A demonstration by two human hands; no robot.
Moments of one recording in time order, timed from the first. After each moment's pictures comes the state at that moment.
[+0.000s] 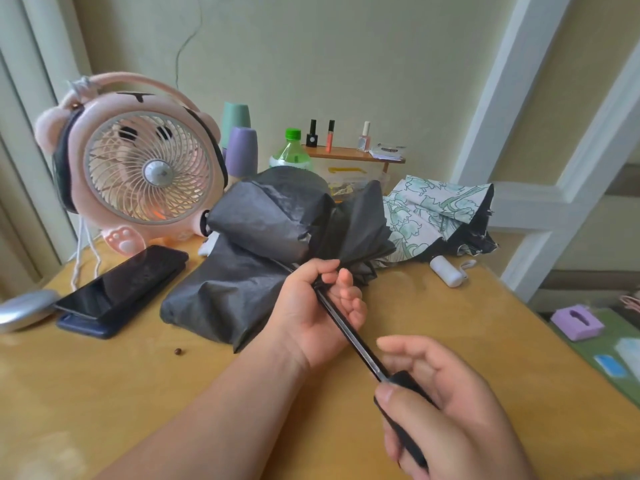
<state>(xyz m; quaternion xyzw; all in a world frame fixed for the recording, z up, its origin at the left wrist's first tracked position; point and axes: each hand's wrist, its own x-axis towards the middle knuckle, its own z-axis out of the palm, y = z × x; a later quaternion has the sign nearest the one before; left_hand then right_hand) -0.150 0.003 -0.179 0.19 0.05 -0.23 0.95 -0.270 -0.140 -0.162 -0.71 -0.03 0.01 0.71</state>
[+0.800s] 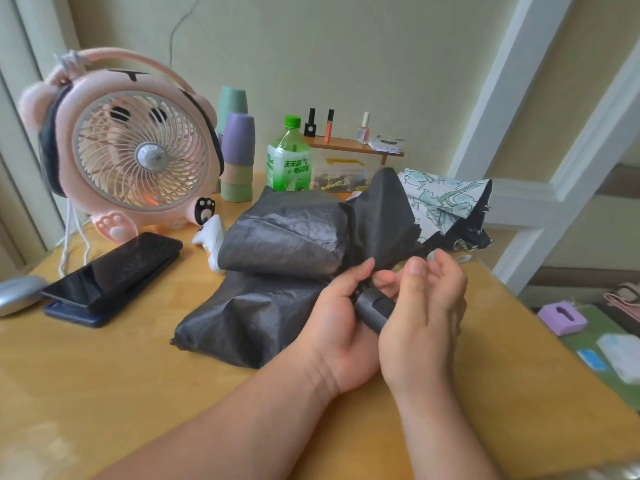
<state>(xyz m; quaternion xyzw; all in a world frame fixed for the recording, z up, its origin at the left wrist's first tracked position) -0.170 -0.033 -0.185 0.25 0.04 -0.26 0.93 -0.181 -0.114 -0.188 -0.74 -0.01 -0.38 0.55</state>
